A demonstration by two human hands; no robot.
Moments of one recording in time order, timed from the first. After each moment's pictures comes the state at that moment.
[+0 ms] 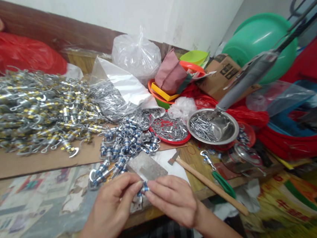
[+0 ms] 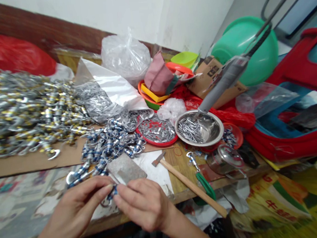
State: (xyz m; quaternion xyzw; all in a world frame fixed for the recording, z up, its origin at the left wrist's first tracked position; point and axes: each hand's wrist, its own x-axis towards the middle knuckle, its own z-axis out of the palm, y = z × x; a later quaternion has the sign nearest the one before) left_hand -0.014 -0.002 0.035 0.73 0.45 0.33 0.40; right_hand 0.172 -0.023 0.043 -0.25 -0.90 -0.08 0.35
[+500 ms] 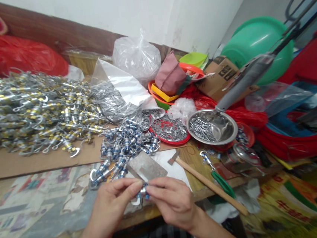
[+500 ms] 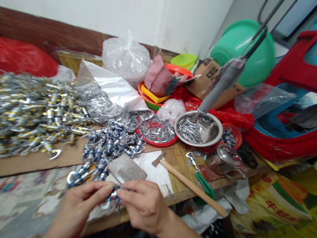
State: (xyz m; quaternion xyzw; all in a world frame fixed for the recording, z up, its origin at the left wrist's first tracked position) left_hand -0.012 -0.005 0.029 0.55 0.50 0.37 0.55; right_hand 0.157 -0.032 0.024 -0.38 -0.81 0.09 0.44
